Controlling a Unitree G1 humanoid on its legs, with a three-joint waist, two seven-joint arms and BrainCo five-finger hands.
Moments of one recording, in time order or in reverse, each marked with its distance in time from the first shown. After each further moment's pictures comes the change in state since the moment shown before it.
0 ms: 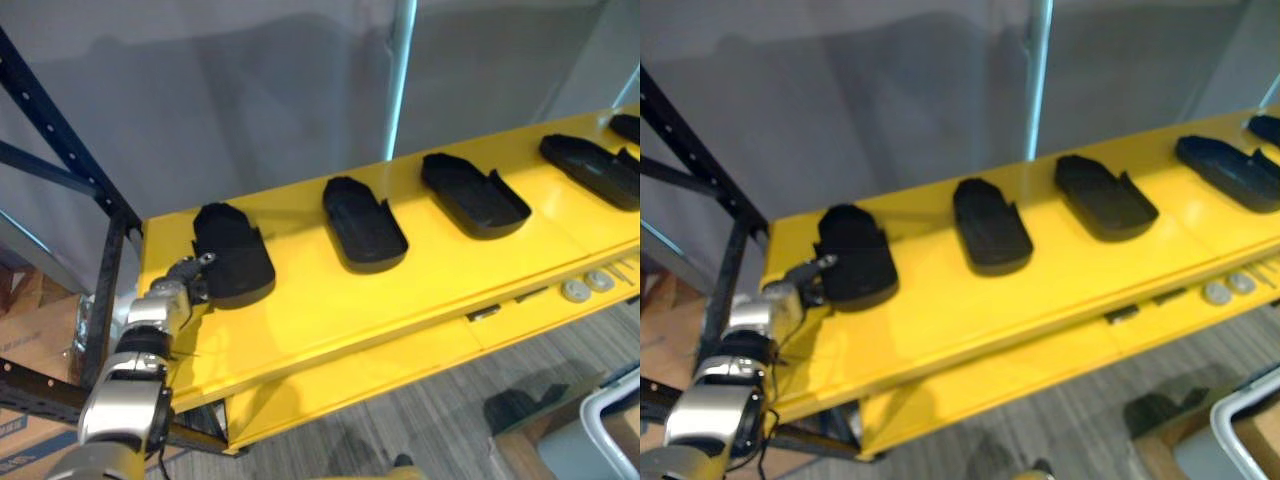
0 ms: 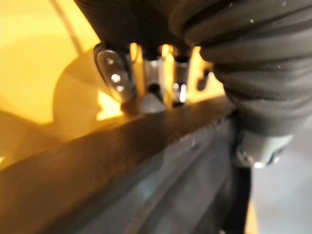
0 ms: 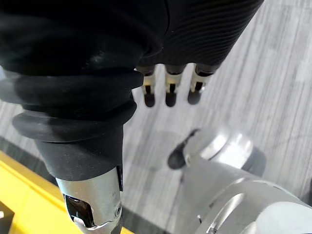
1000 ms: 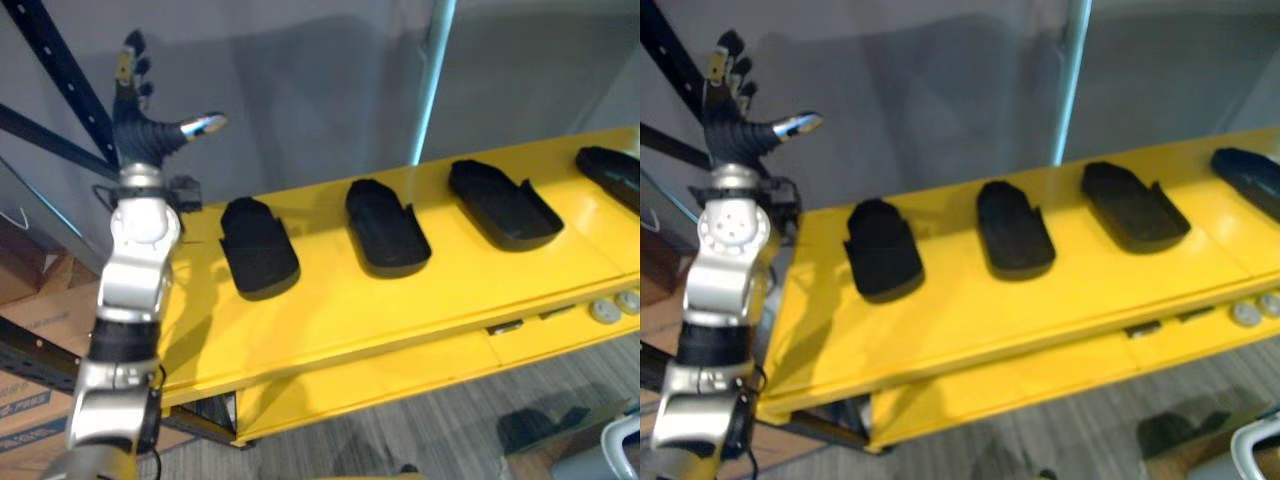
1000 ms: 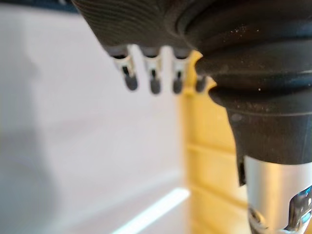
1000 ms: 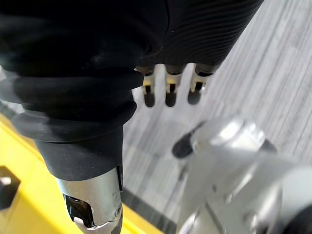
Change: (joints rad) left arm 0.180 -0.051 0.019 -1.166 0.185 -0.438 0.133; right arm -0.016 -0.015 0.040 0.047 0.019 -0.031 0.000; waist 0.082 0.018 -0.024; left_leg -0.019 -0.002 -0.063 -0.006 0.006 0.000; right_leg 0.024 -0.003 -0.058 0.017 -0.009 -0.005
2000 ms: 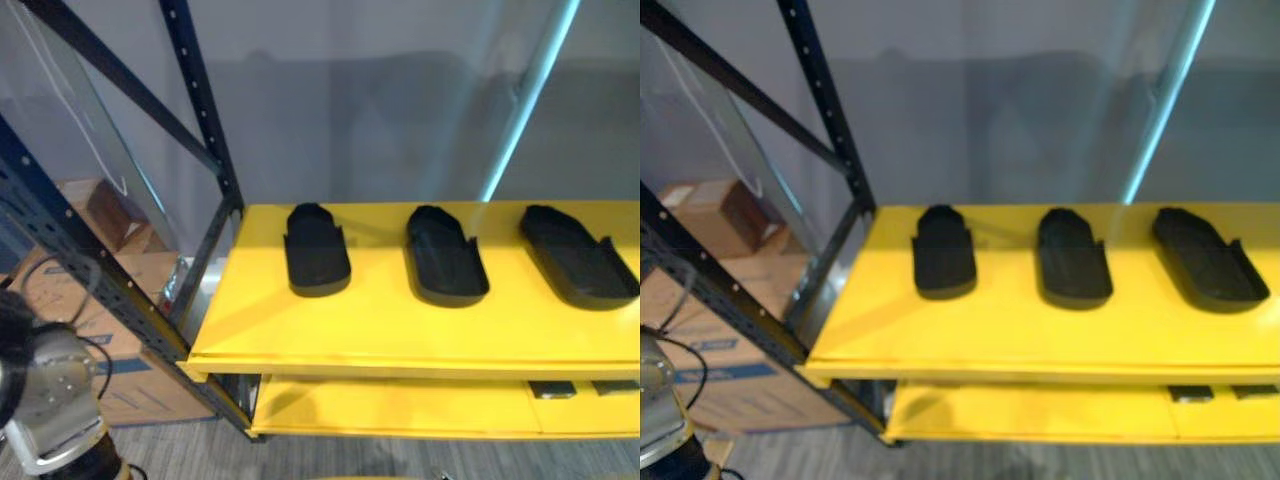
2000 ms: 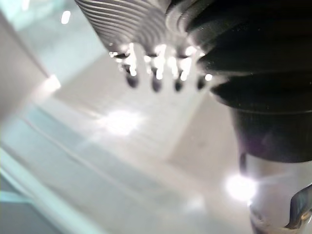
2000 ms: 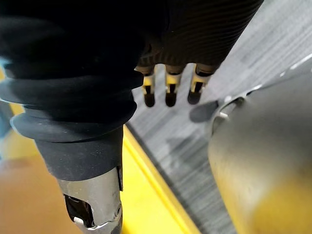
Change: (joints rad) left arm 0.428 -0.065 0.656 -0.033 0.515 -0.390 0.851; right arm -0.074 -0.019 0.114 0.063 -0.042 0.006 0.002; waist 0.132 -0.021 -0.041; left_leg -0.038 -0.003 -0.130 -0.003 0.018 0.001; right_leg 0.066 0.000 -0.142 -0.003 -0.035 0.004
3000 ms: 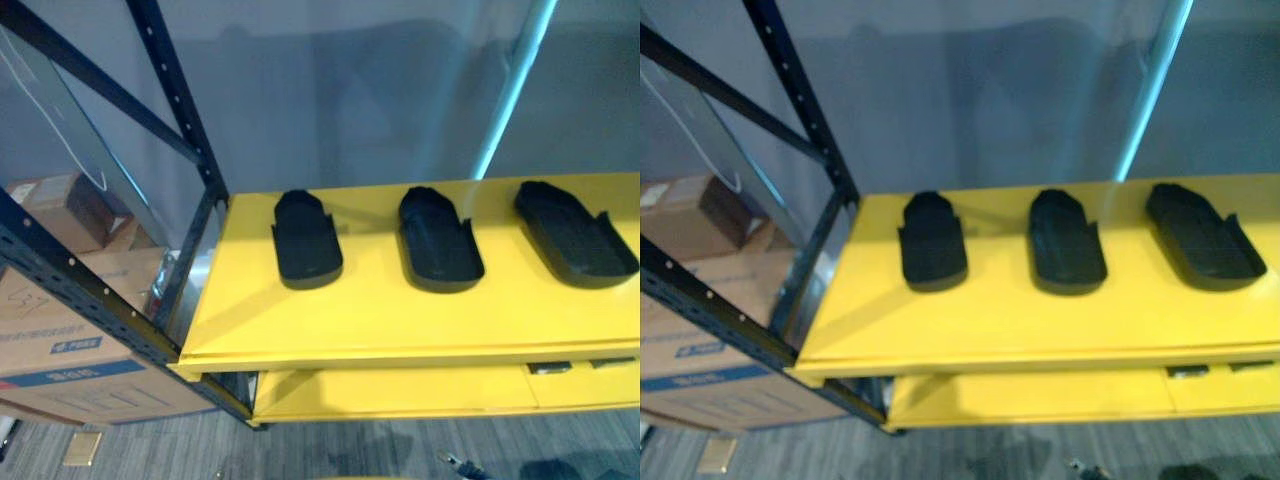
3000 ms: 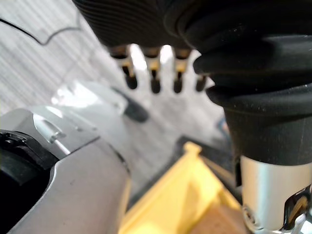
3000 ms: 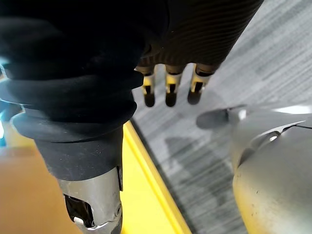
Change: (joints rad) left arm 0.263 -0.240 -0.308 1.400 -0.820 0.590 -1.175; right arm -0.049 -0.049 0.020 -0.044 -0.104 0.028 0.066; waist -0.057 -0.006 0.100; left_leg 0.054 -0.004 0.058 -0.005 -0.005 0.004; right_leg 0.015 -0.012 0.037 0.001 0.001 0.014
